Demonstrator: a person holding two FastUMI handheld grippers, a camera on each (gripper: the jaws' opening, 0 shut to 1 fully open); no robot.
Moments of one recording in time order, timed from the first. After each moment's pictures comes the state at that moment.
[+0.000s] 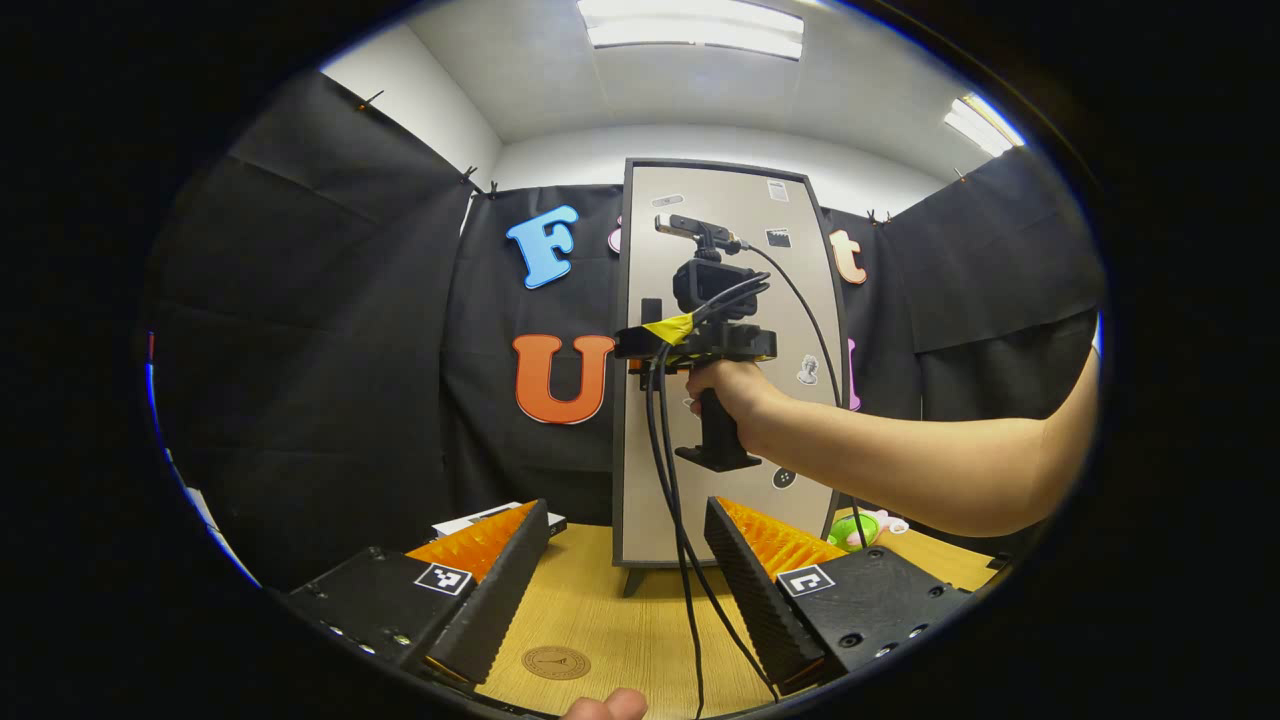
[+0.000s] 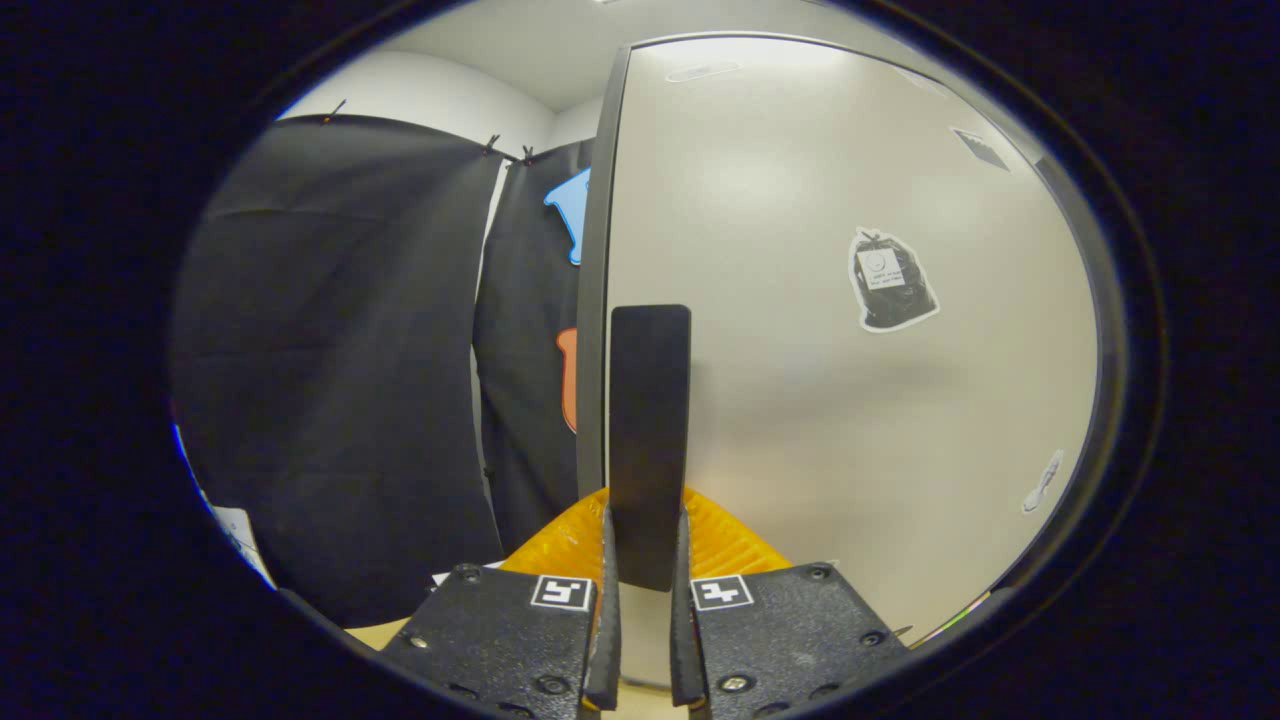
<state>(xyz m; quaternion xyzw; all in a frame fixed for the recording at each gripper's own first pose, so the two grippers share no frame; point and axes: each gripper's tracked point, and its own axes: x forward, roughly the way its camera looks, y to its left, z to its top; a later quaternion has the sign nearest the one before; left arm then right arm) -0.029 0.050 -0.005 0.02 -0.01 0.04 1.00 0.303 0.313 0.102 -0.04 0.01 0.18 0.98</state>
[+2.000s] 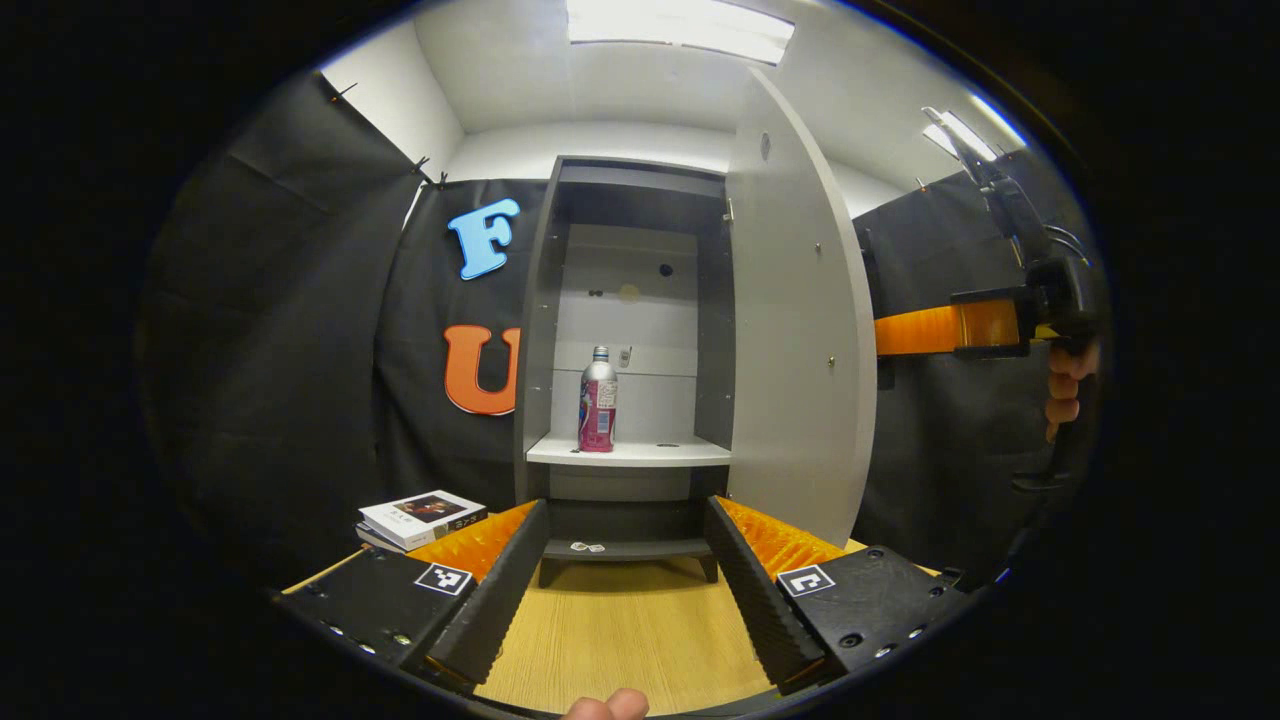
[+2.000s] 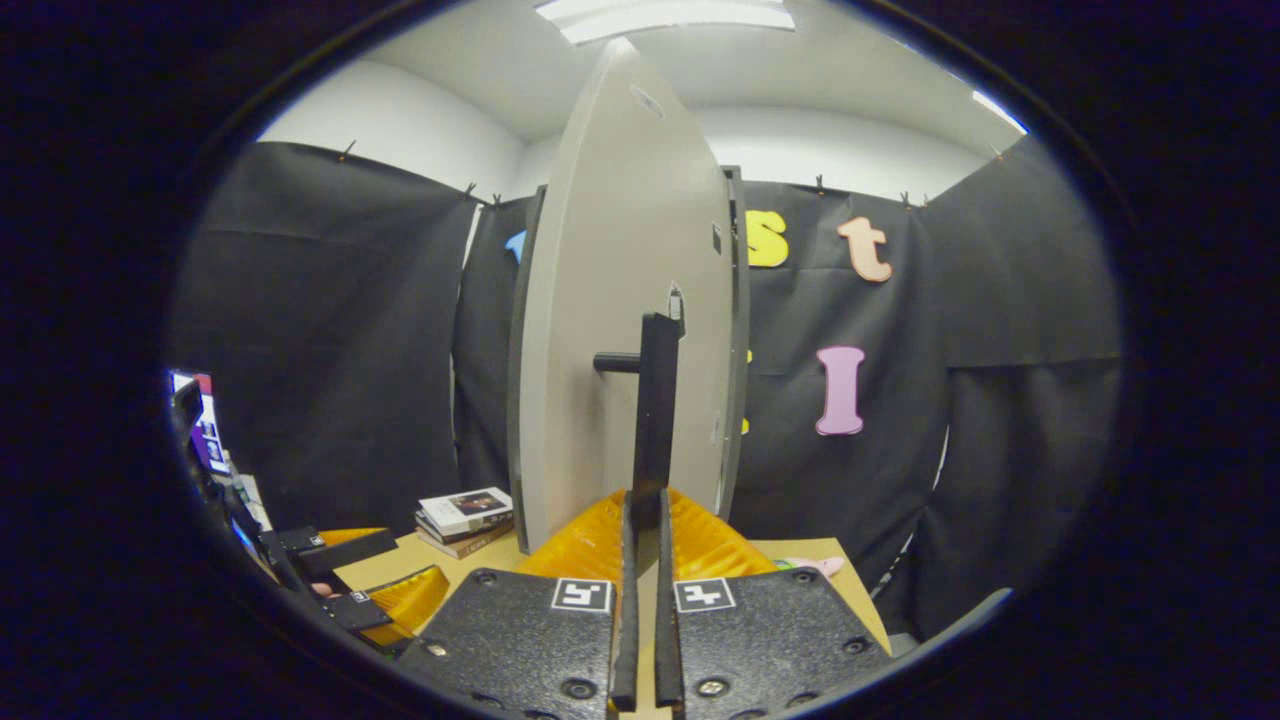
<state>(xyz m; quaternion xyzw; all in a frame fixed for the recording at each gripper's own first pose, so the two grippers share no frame) -0.039 -0.060 -0.009 0.01 0.00 -0.05 1.00 0.042 0.052 0.116 -0.04 -0.02 0.12 0.99</state>
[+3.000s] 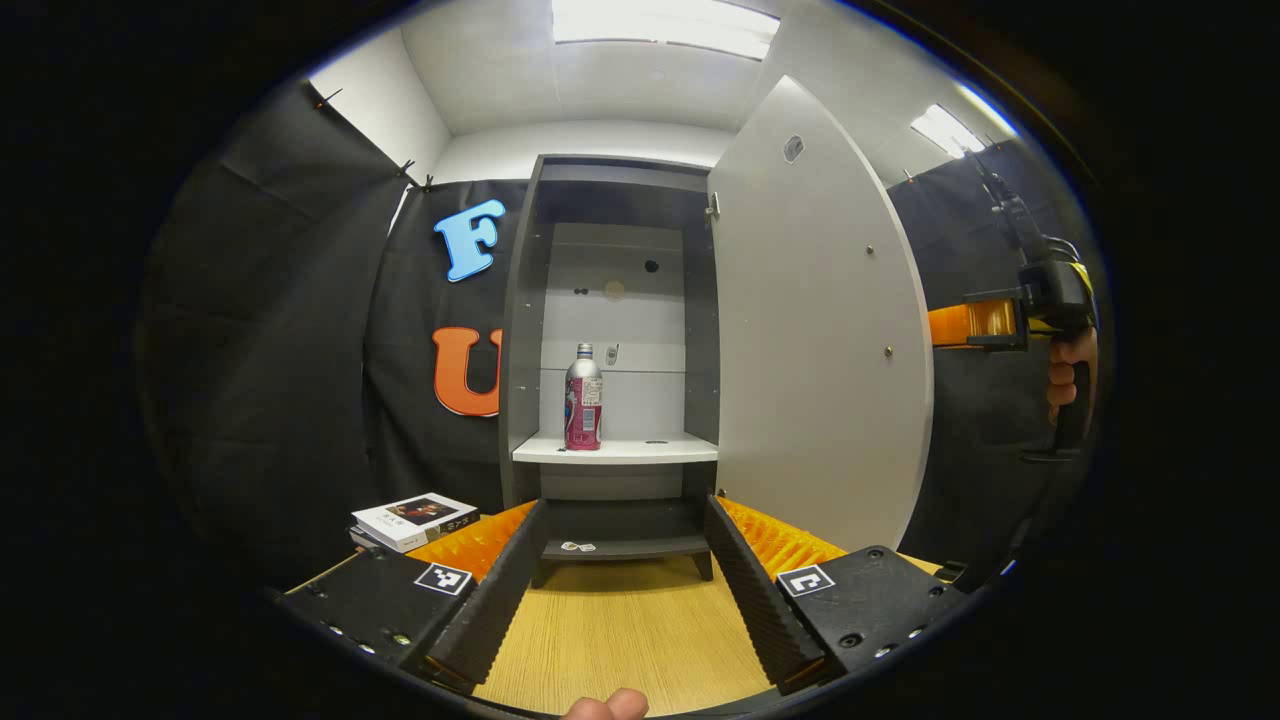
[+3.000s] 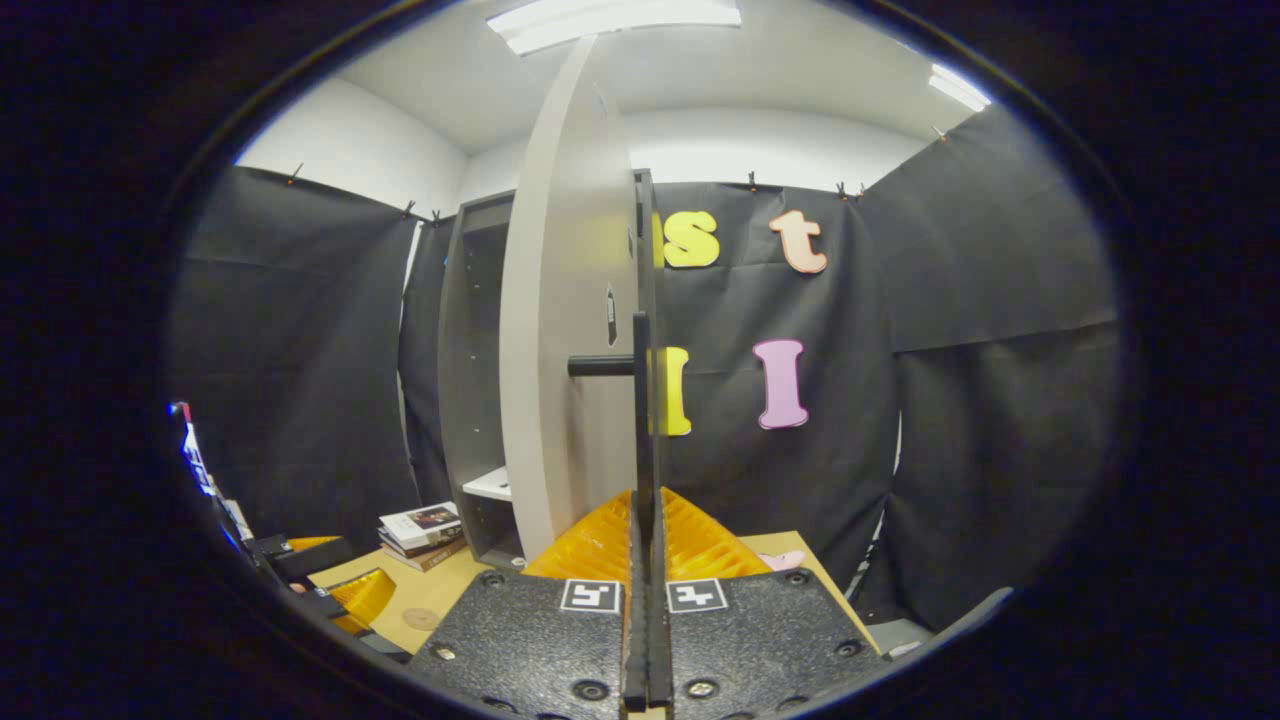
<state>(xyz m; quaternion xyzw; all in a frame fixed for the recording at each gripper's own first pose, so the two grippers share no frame) -0.039 -0.070 -0.017 0.02 0.00 -0.05 1.00 0.037 -0.022 0.124 -0.02 -0.04 0.04 1.00</state>
